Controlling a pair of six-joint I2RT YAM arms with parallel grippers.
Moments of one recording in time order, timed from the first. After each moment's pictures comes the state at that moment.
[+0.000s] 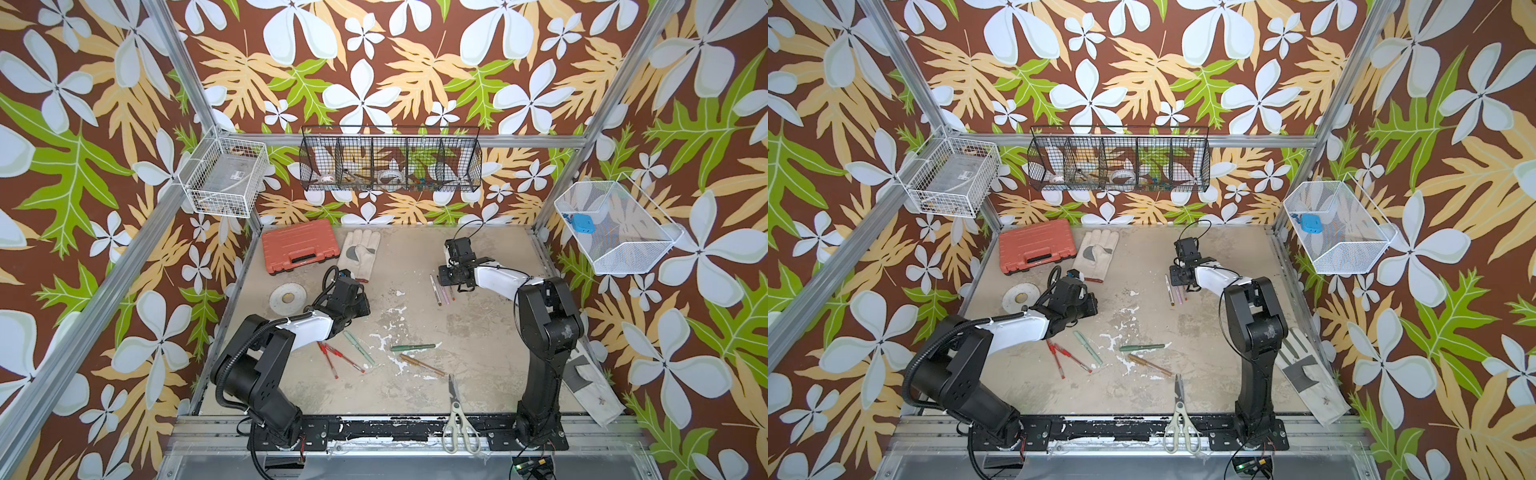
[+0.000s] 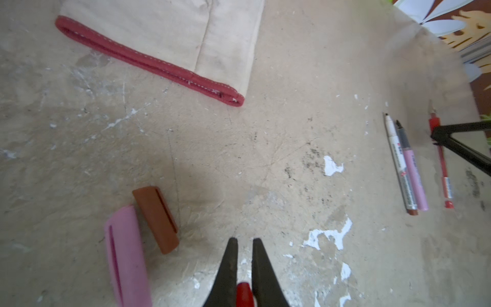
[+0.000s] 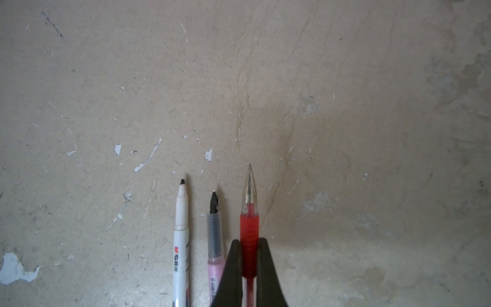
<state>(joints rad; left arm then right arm) -0.45 1.63 0.76 0.11 -0.04 -0.61 0.31 2.00 1.36 -0.35 0.09 0.15</state>
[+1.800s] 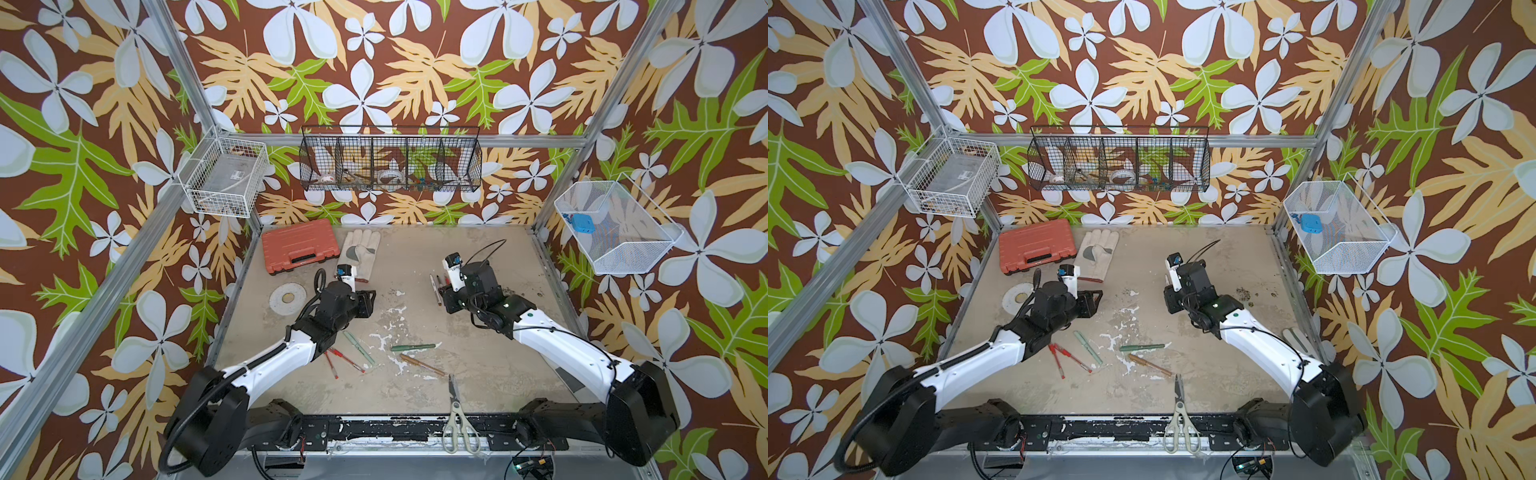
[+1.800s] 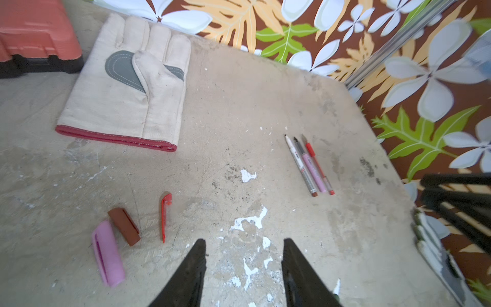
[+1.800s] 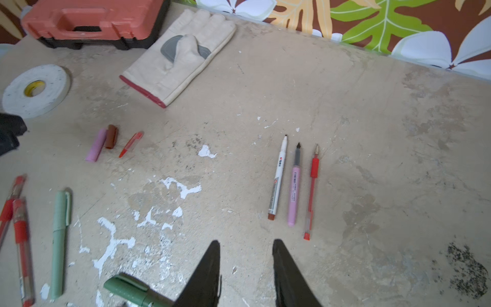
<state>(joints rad) -0.52 1.17 0.60 0.12 -0.01 -0.56 0.55 1.26 0.89 -0.31 0.06 0.09</state>
